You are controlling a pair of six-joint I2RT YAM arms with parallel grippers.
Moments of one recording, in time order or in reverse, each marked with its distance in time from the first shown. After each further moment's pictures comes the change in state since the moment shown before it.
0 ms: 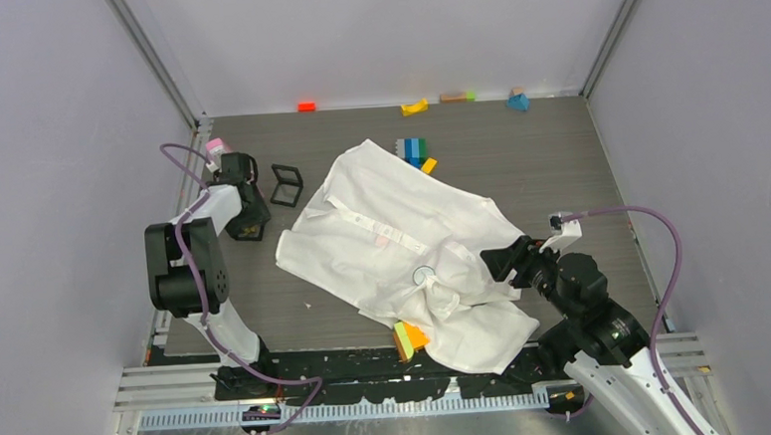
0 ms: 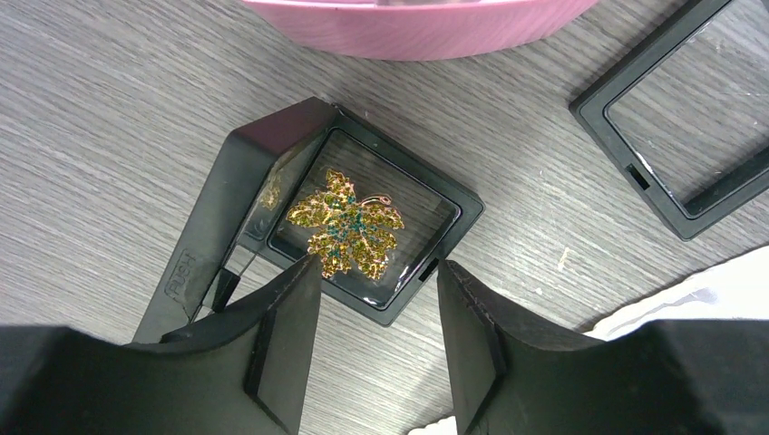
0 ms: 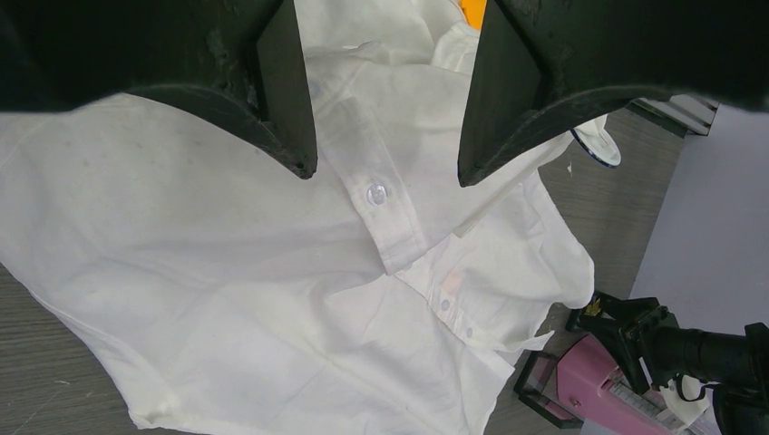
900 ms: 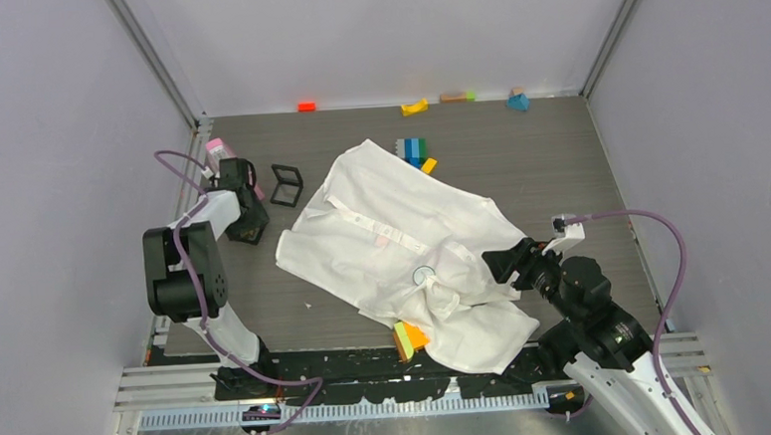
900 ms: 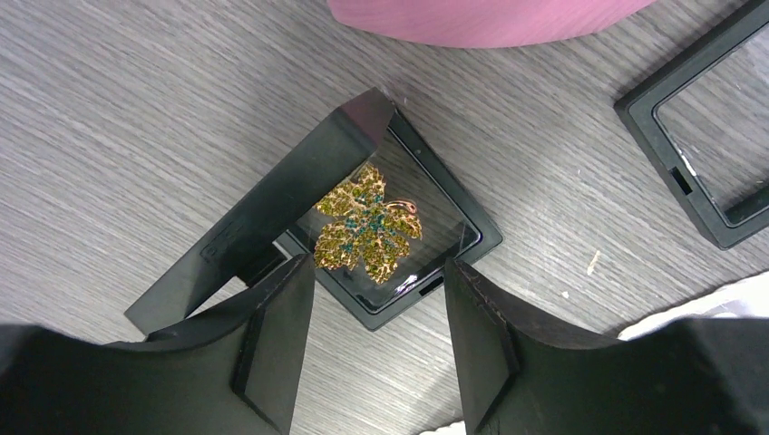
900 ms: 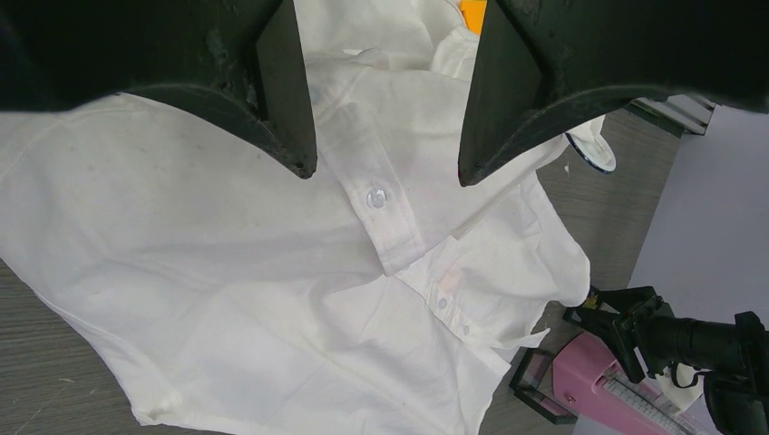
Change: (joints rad) left arm 0.013 -0.034 -0.055 0.024 -0.031 -0.042; right arm 0.000 -0.039 0.000 -0.021 0.001 0.000
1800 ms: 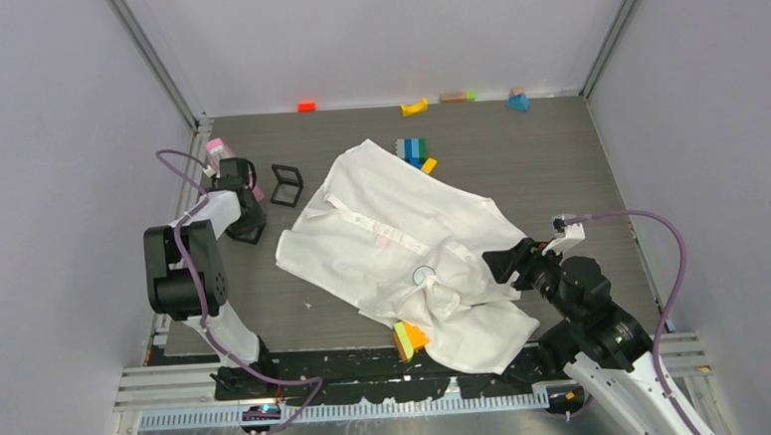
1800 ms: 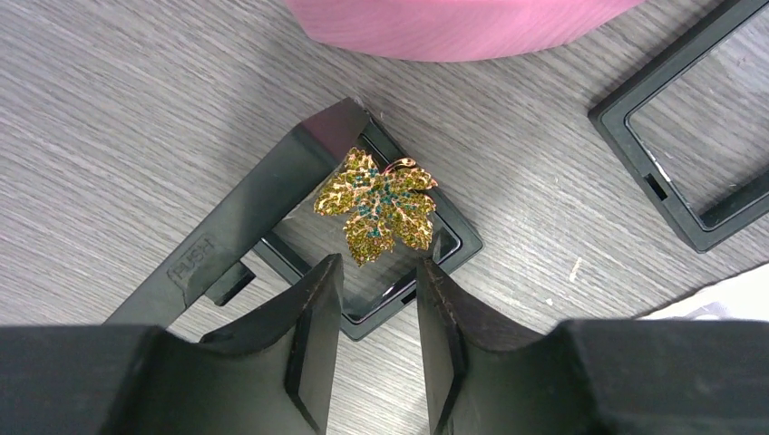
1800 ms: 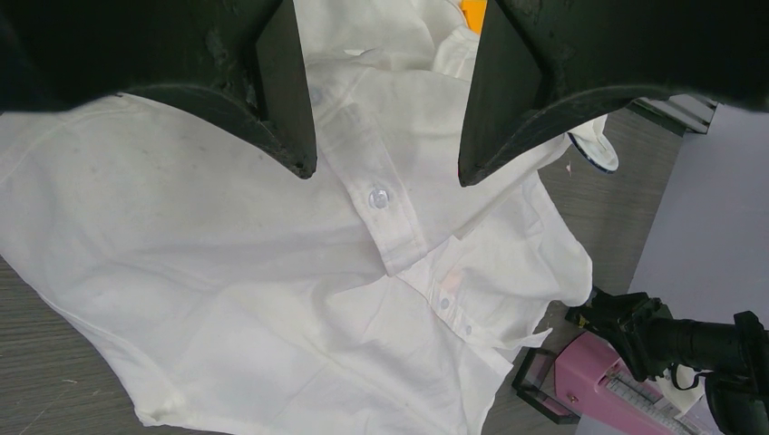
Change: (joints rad) left arm 0.001 0.017 -0.001 0.045 0.031 0.020; right arm 0.000 0.000 0.000 -0.005 0.004 0.000
